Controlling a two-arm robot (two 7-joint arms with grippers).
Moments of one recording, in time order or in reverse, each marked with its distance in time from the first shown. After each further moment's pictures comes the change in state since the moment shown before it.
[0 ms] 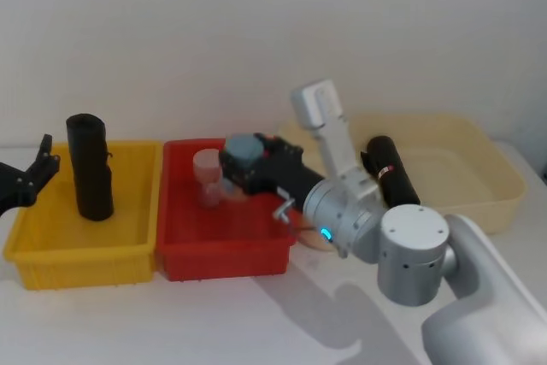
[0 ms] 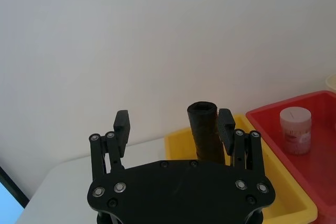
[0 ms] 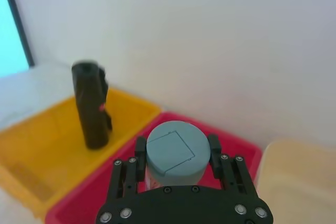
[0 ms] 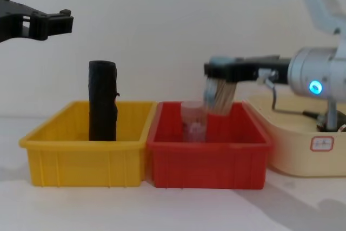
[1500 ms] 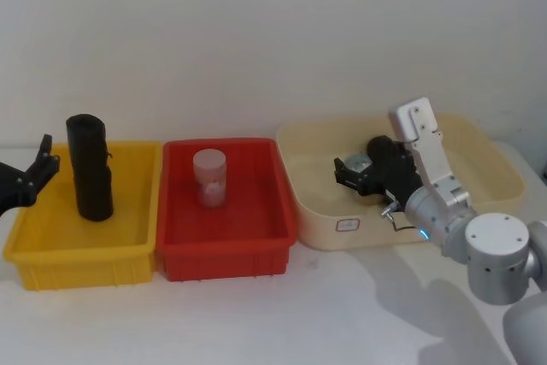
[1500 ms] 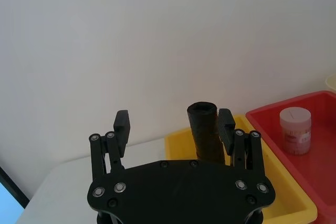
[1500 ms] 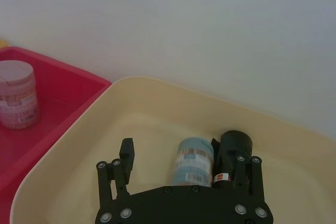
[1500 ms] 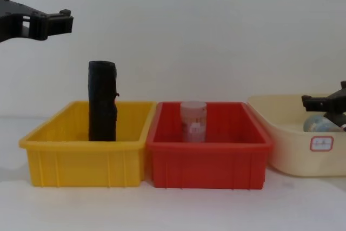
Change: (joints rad) left arm 0.000 0.000 0.000 0.000 0.000 0.000 0.000; right arm 0.022 0.156 0.120 0.174 -0.098 -0.120 -0.072
